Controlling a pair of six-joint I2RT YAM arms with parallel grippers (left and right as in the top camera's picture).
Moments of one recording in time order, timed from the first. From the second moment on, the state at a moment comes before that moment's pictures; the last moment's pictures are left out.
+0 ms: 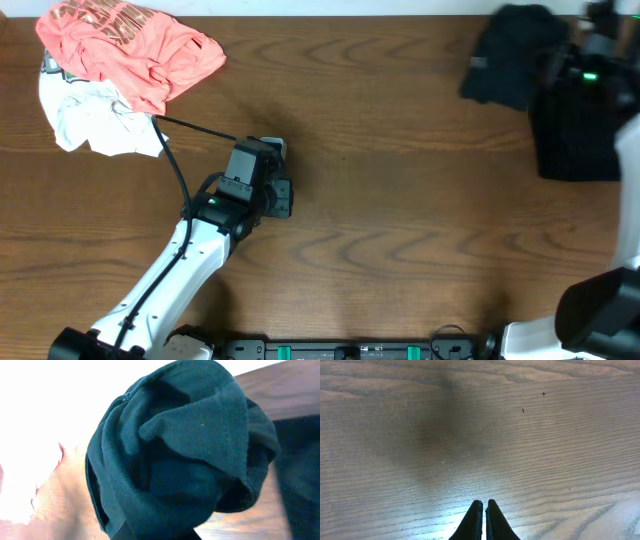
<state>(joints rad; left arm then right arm) -0.38 1.32 0.77 -0.45 0.10 -0.27 -0.34 1.66 1.61 -0.73 -0.57 0.17</state>
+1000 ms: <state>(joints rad) -0.38 1.33 0.77 -0.42 0.10 -0.27 -0.80 1.69 1.34 -0.02 -0.80 0.42</state>
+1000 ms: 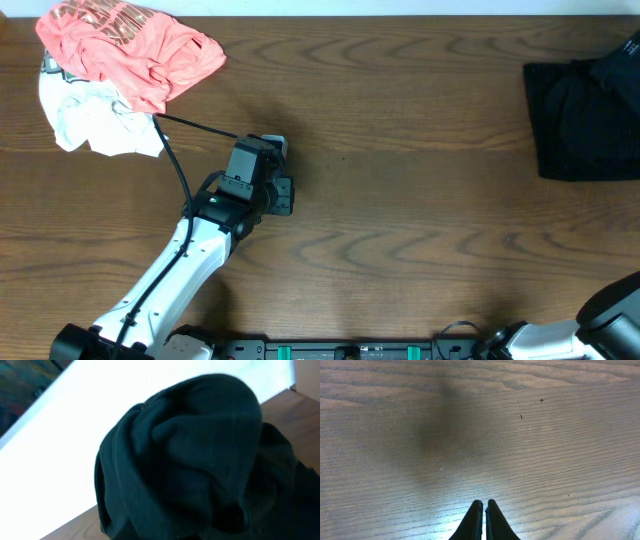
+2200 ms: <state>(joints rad) -0.38 1.34 0.77 -0.41 0.08 -0.27 -0.84 2.01 1.24 0.12 -0.81 0.56</state>
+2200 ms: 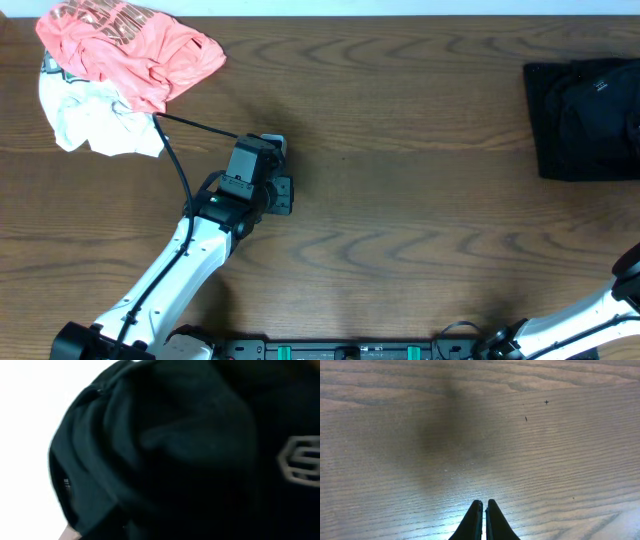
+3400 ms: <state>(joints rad) -0.38 1.42 0.77 -0.41 0.08 -0.28 -0.79 1.51 1.24 -0.27 -0.65 0.41</state>
